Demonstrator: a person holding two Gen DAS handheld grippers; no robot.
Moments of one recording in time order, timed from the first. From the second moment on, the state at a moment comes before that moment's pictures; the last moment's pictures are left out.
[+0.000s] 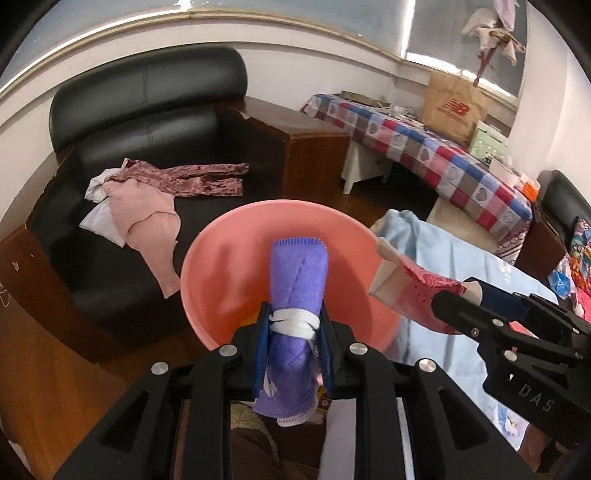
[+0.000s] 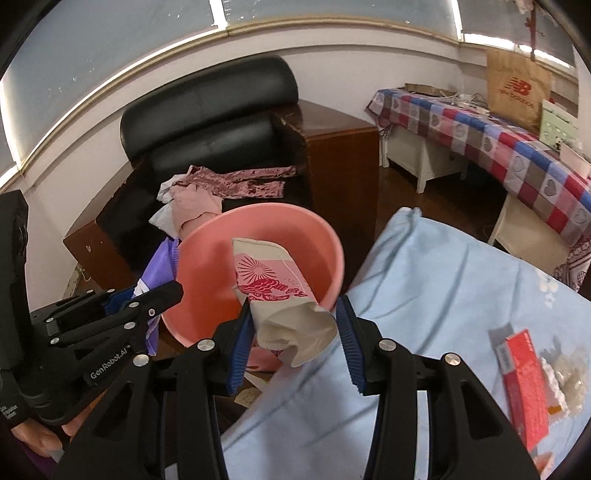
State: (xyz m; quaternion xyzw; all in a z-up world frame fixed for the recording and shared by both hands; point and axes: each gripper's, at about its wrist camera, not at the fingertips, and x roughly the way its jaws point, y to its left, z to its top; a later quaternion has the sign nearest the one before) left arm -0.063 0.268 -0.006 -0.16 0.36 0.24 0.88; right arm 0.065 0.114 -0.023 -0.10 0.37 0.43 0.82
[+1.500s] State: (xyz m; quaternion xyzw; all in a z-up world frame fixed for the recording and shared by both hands) left arm -0.020 0.313 -0.059 -0.16 0.42 0.28 0.85; right arm 0.086 0.186 -0.078 -0.14 0.42 0.44 0.78
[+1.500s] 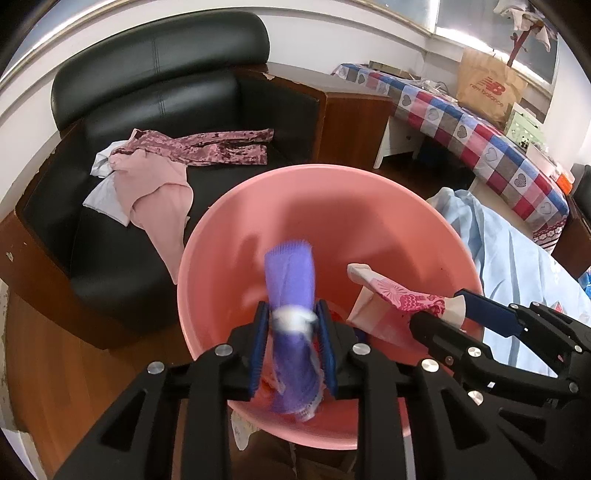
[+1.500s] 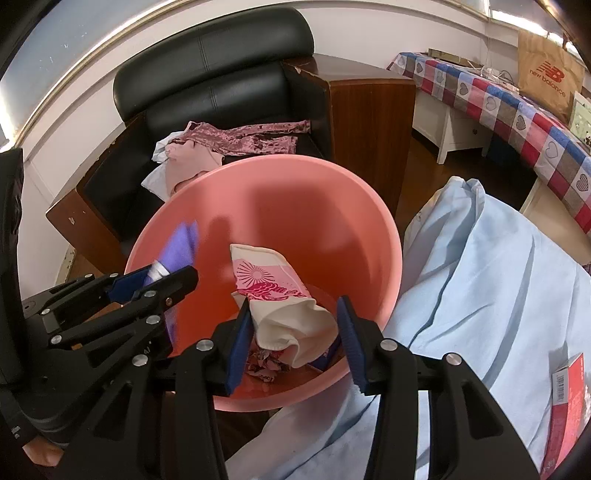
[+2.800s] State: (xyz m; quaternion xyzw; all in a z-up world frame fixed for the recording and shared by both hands) left arm -0.054 0.287 -0.011 -0.16 0.37 0.27 0.87; right arm 0.073 0.162 -0.040 -0.13 0.38 0.44 0.80
